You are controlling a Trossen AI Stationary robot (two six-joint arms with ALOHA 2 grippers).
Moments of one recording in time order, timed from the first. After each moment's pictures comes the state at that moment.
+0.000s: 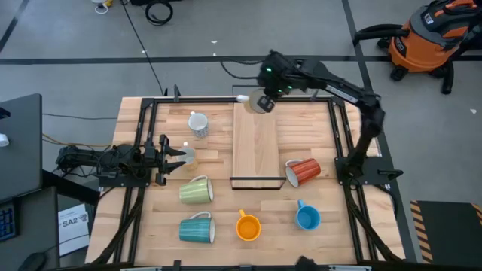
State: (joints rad) left arm -0.14 0.01 0.01 0.14 -0.21 -0.01; right arm -0.47 1.78 1.98 -1.19 0.16 0.03
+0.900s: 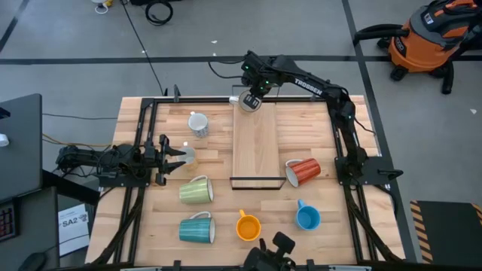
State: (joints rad) left arm -0.14 0.01 0.01 0.14 -0.21 -0.01; right arm -0.57 2.11 2.19 -1.22 0.07 0.00
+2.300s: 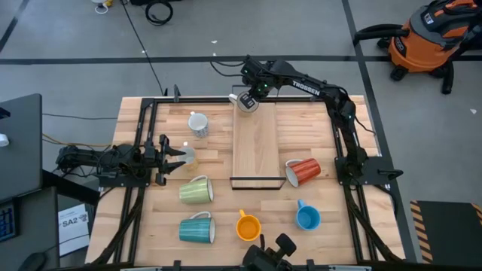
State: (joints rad) left arm -0.14 0.01 0.01 0.14 -0.21 -0.01; right arm -0.57 2.11 2.09 -1.13 0.08 0.24
